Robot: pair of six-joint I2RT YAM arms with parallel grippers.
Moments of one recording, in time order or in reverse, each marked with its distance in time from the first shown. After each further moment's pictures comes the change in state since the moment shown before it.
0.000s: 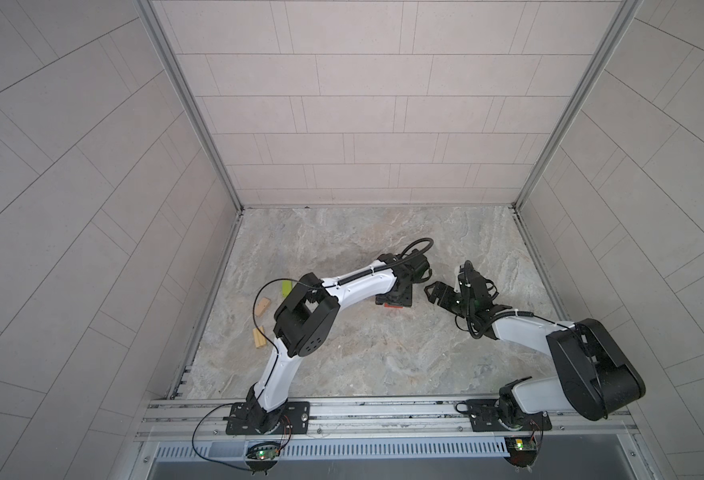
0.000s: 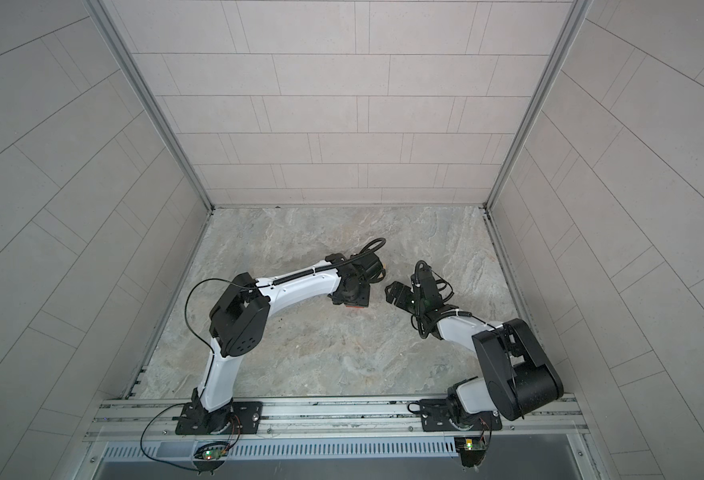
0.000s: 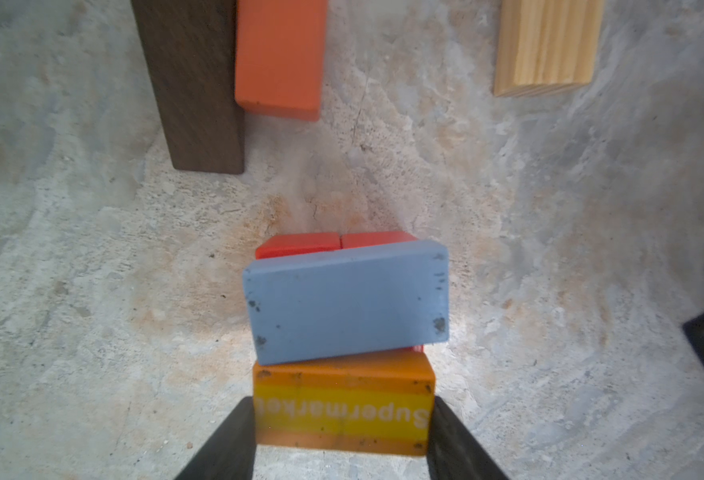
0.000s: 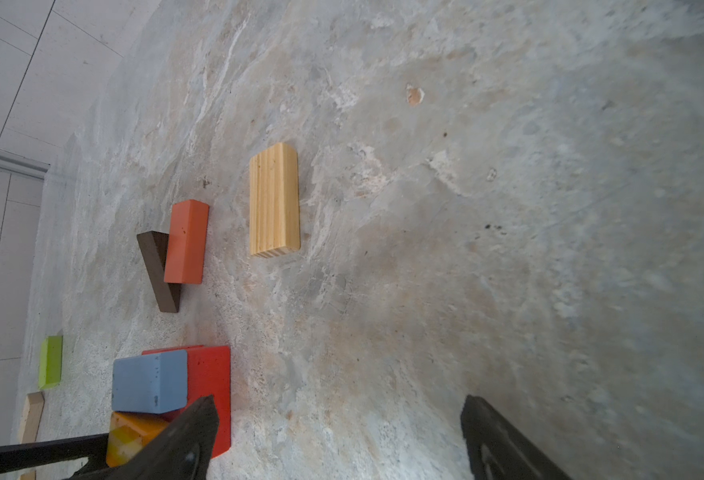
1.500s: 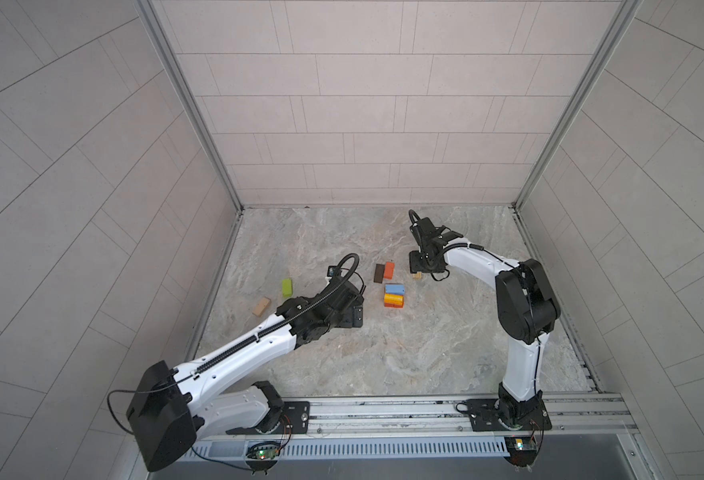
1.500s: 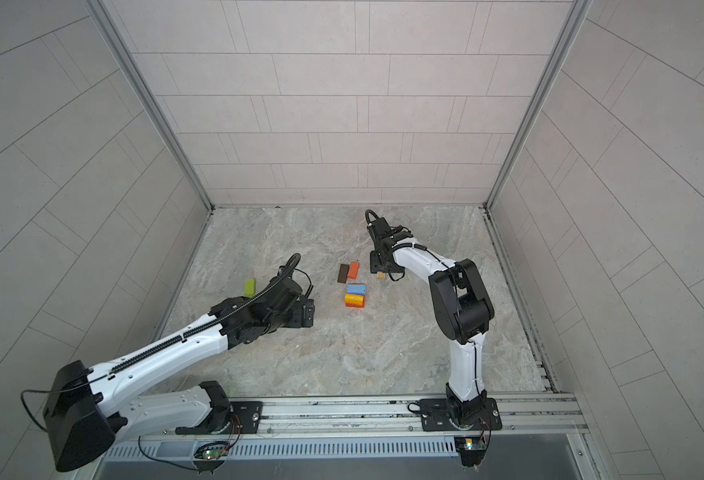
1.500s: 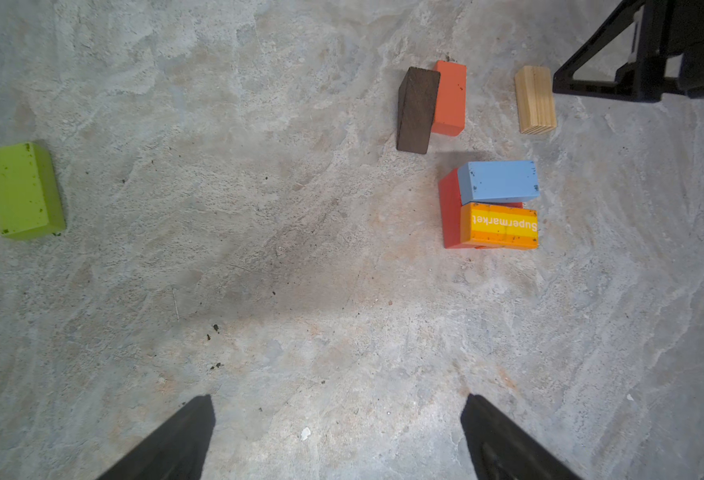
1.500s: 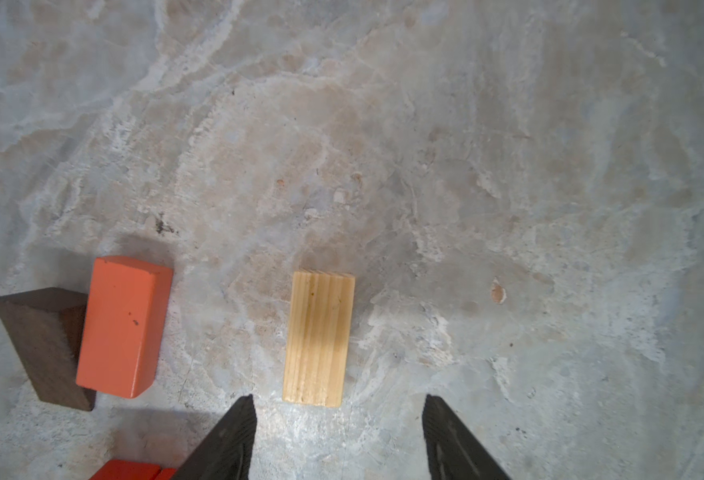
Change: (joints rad) left arm 0.074 -0.954 -0.860 0.277 -0.109 0.098; right arm 0.114 0.577 1.008 -0.900 0.264 -0.331
